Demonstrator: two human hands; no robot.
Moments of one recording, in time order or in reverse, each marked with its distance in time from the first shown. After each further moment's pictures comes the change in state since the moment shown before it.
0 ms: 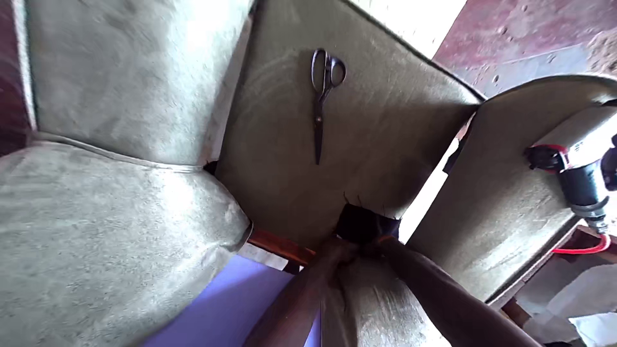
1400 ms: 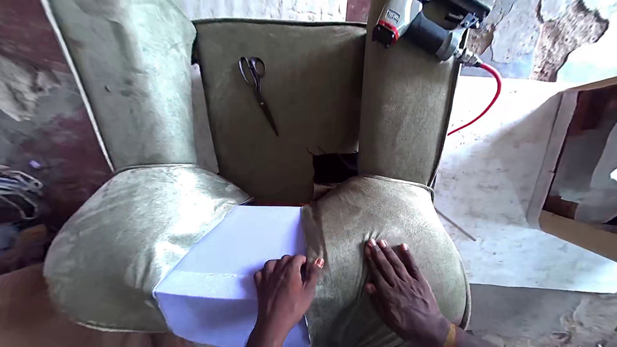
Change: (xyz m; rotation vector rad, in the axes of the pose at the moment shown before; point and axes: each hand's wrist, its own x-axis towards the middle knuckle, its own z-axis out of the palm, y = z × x) left_hand -0.293 0.043 0.195 0.253 0.814 -0.179; right_hand -0.163 0.138 0.332 -0.128 1.264 -0.590
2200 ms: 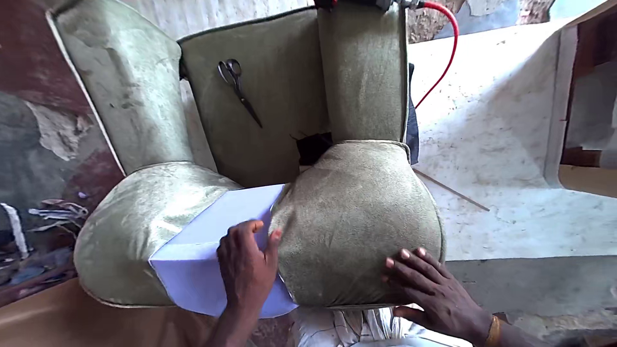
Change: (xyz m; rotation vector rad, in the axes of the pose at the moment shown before) left_hand -0.047 -0.015 0.034 0.085 0.506 0.259; right_hand -0.165 0.051 0.040 0.287 0.223 -0.197
